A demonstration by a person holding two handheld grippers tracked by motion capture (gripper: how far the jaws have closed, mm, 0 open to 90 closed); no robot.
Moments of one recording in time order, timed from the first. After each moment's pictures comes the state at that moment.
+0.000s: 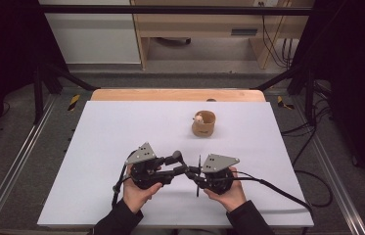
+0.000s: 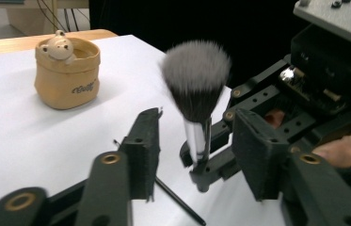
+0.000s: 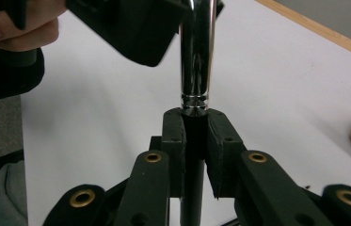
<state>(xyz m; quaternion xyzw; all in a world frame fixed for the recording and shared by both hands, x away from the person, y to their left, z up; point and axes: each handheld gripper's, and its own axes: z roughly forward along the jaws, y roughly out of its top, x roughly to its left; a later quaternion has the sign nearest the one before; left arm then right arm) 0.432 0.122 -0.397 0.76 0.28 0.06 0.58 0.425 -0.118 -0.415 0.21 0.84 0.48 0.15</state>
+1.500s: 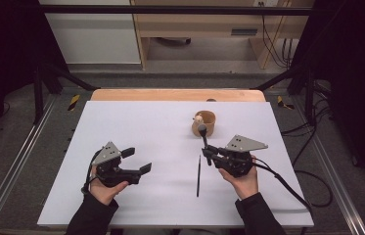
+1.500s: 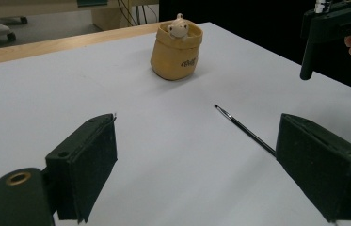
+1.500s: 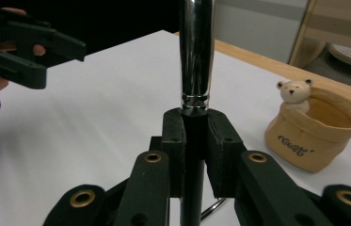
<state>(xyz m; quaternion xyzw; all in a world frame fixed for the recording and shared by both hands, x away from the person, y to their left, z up) 0.438 0.208 -0.407 0.76 0.35 0.15 0.53 0.449 -0.162 -0.384 0.31 0.77 0.53 0.18</state>
